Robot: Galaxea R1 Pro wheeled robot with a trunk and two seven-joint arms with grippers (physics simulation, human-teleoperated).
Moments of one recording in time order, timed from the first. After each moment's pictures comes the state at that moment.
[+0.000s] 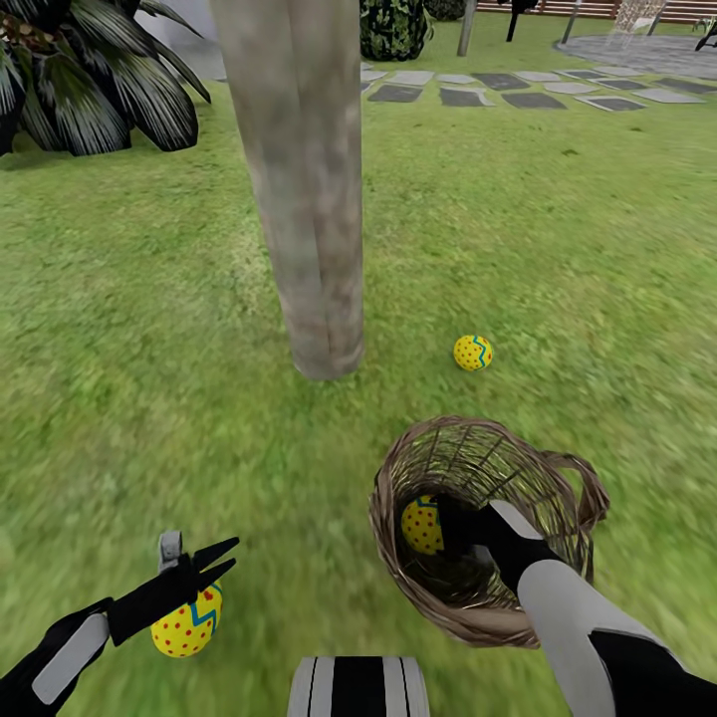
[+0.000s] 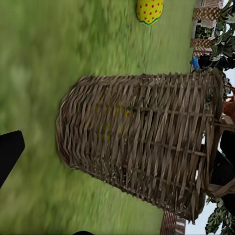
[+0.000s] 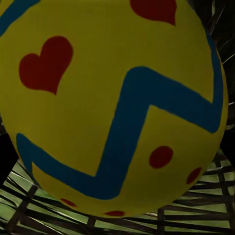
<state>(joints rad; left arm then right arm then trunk) -0.40 0.39 -0.18 -0.73 1.05 0.57 -0.96 -0.85 0.03 -0.14 -0.38 -1.51 0.29 -0.49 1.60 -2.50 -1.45</state>
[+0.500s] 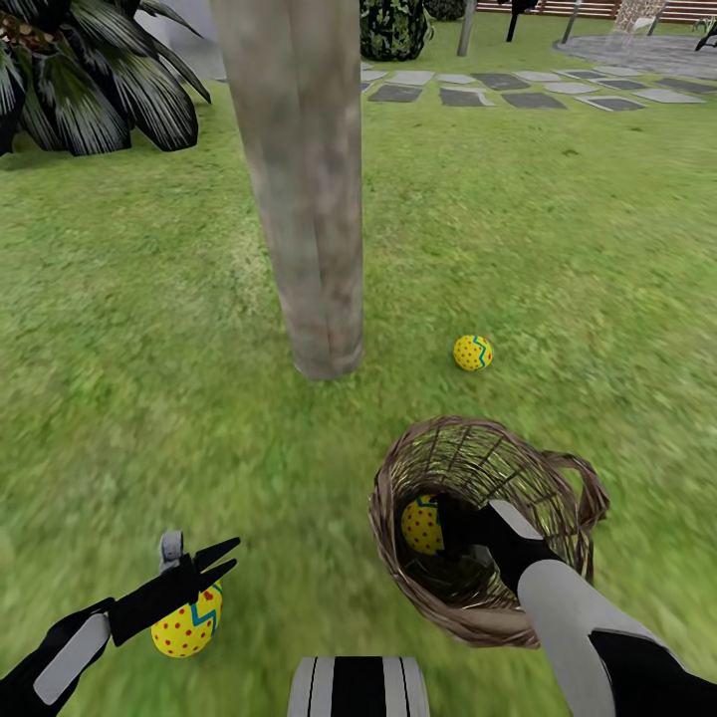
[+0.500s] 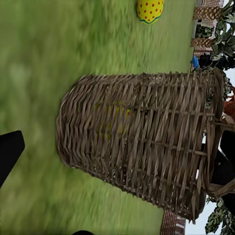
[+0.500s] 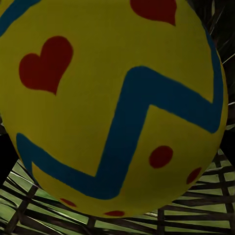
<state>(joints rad) -0.40 0.38 -0.18 -0.73 1.05 0.57 -0.96 -0.85 0.03 -0.14 -0.38 -1.51 0.29 -0.49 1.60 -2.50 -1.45</state>
